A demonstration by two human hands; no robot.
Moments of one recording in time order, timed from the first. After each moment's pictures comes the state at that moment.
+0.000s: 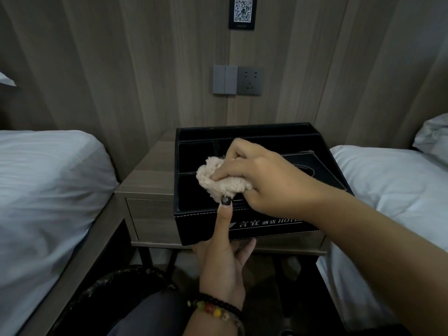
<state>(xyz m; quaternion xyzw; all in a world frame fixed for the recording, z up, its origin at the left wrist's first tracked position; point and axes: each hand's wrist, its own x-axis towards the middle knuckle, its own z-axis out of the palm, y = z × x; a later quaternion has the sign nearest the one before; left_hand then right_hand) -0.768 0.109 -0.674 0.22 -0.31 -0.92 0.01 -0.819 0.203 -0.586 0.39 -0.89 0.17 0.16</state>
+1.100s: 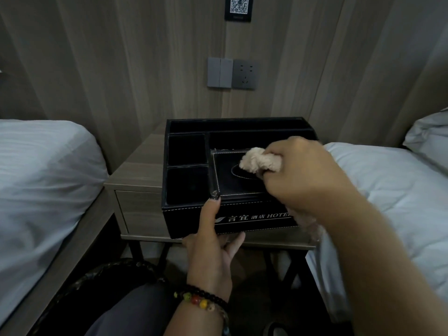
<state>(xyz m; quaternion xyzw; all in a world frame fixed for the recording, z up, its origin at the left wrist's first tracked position) -0.769 0.109 -0.683 0.21 -0.31 -0.93 0.01 -0.792 0.227 -0.574 0.09 -0.96 0.16 0.22</state>
